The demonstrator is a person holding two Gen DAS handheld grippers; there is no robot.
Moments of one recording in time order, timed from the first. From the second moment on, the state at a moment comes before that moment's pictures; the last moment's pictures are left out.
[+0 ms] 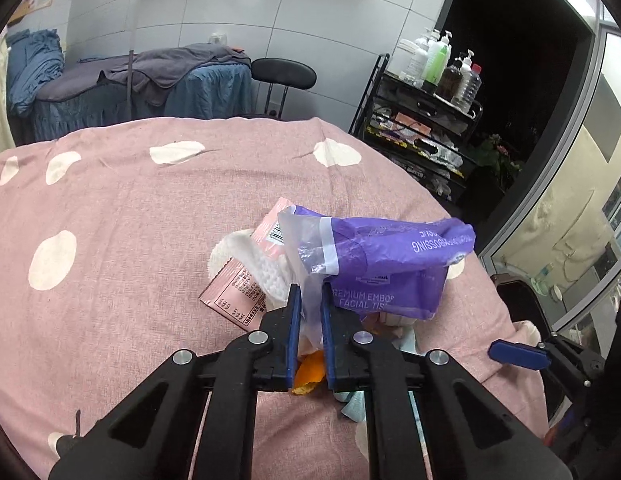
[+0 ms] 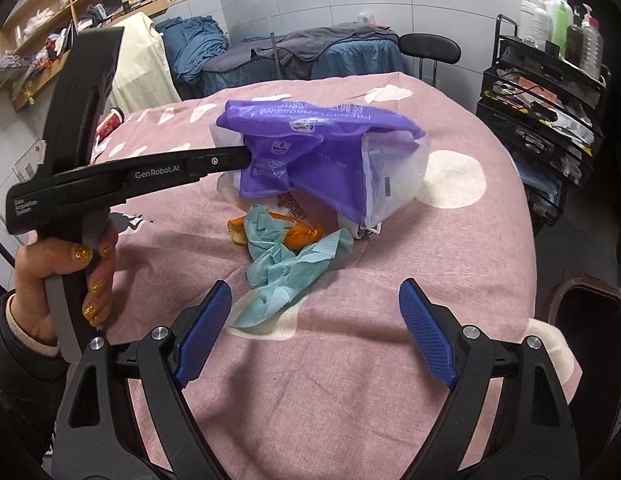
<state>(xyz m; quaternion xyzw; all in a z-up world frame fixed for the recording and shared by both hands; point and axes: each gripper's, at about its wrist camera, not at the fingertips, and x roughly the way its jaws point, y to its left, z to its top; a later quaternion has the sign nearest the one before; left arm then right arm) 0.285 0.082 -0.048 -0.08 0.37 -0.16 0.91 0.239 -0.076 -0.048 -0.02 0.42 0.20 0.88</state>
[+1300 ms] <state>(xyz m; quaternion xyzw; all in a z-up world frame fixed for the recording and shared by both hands) 0.234 0.107 -0.040 -0.09 0.34 -0.10 0.93 0.235 -0.093 -0.048 0.00 0.45 0.18 0.87</state>
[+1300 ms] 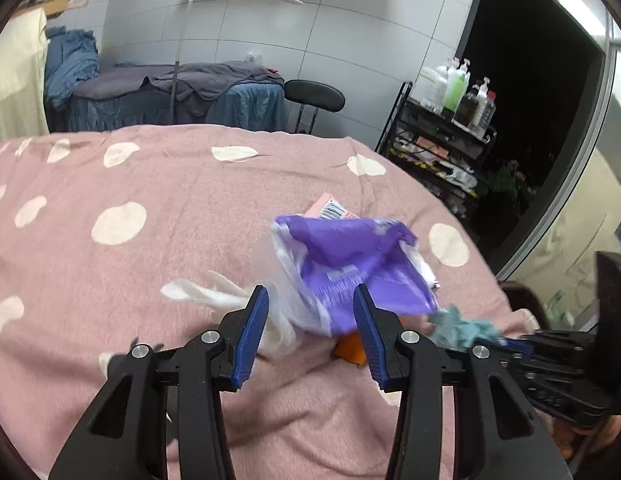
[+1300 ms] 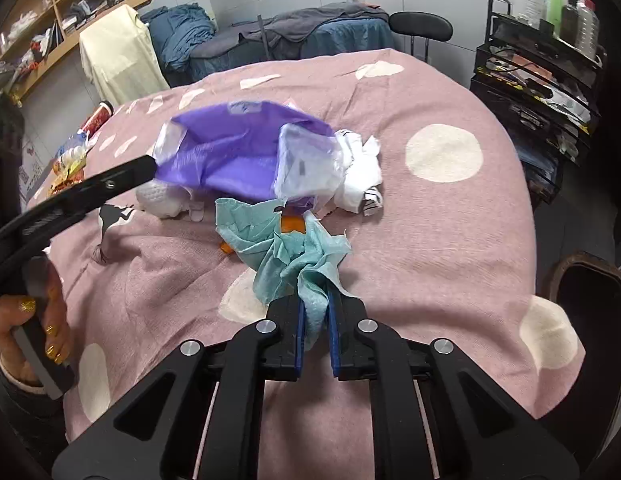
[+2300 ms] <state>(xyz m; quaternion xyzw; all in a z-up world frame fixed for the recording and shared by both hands) 0.190 0.080 0.009 -0.14 0.28 -0.14 0.94 0.179 -0.181 -0.018 0.08 0.36 0.12 0.92</state>
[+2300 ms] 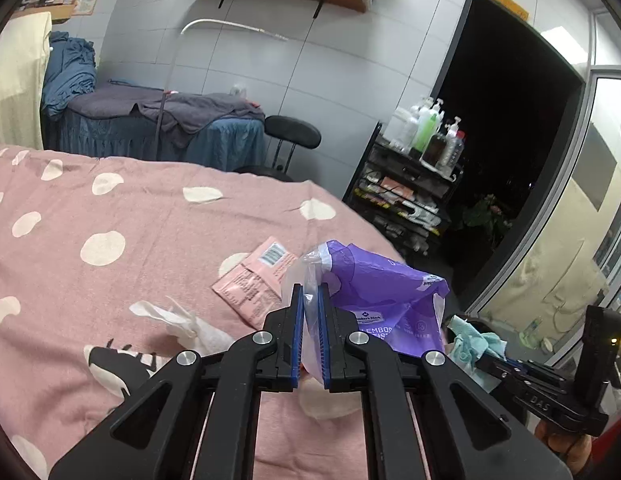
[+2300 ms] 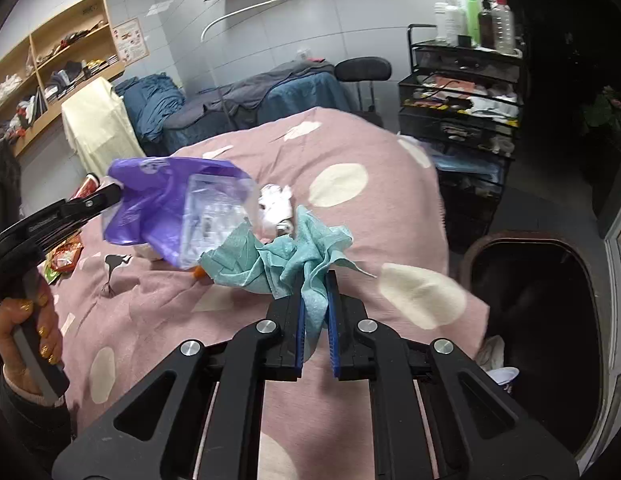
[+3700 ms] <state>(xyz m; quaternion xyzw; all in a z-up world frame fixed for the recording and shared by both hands) 0.166 -0.087 -0.001 -0.08 0.29 -0.27 0.92 0.150 -0.351 -0.113 0.16 0.45 -0.12 0.87</state>
